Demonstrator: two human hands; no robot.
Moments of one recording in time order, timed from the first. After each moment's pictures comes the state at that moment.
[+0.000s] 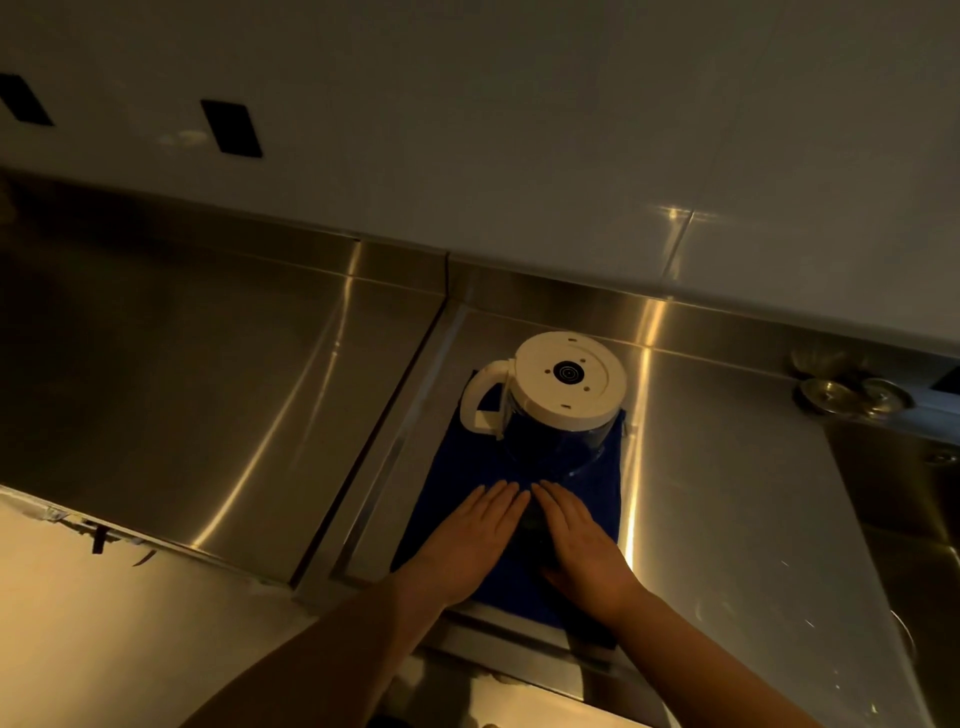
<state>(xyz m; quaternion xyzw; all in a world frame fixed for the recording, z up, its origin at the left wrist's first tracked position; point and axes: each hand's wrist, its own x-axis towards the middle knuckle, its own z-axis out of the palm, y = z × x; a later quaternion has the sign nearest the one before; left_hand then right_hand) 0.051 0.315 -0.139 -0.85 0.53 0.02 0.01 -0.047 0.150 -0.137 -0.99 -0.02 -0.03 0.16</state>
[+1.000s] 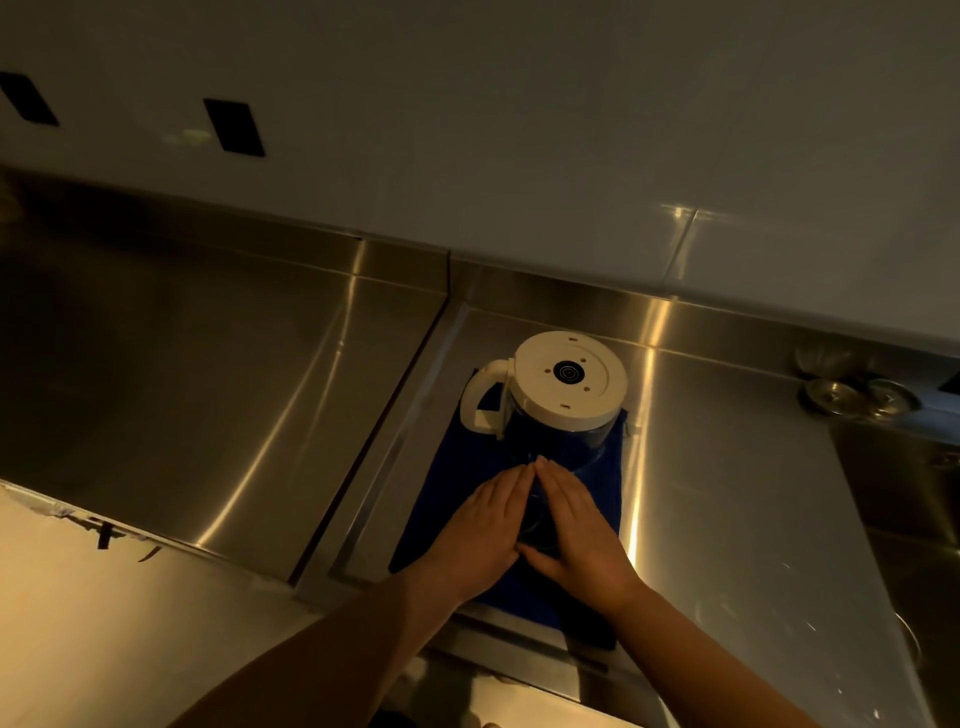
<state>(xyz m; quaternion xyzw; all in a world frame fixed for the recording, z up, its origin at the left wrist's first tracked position) 0.042 0.297 -0.118 -0.86 0.49 0.04 -0.14 -0.039 0.153 -0.115 -0.96 -0.04 -0.13 0.24</state>
